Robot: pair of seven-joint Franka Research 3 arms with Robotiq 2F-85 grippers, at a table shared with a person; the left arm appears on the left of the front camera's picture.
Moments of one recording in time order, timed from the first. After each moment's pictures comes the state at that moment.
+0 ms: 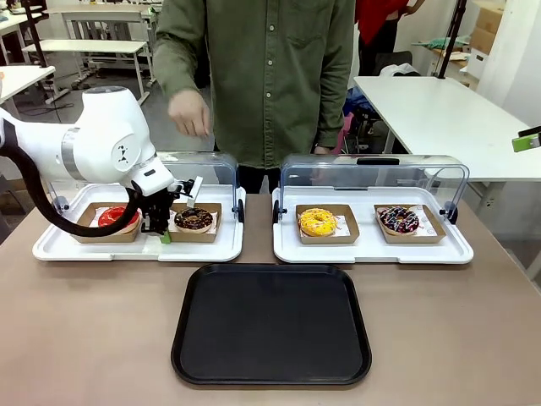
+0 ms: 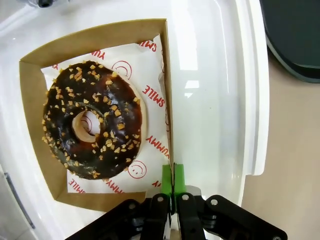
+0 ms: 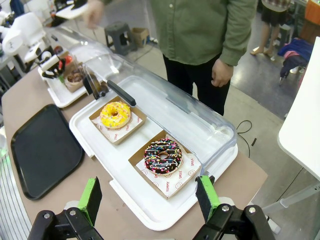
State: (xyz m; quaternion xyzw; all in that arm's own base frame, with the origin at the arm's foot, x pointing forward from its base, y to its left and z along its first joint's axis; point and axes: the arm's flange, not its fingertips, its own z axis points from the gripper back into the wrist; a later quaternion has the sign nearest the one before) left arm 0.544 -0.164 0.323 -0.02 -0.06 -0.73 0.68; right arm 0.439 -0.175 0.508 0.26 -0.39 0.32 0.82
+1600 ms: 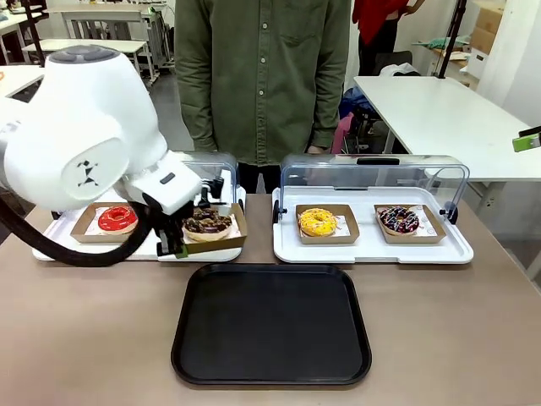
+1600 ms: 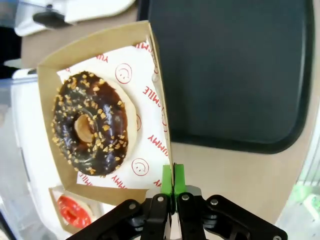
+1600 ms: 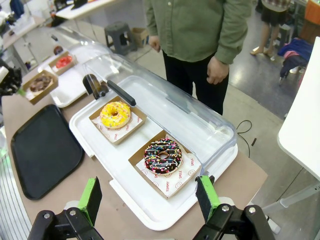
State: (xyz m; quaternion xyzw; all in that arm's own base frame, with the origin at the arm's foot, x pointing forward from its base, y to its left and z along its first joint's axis) left arm 0.350 -0.255 0.426 0.03 -0.12 -0.67 0.74; right arm 0.438 -0.176 0.508 0.26 -0.39 0.32 0.82
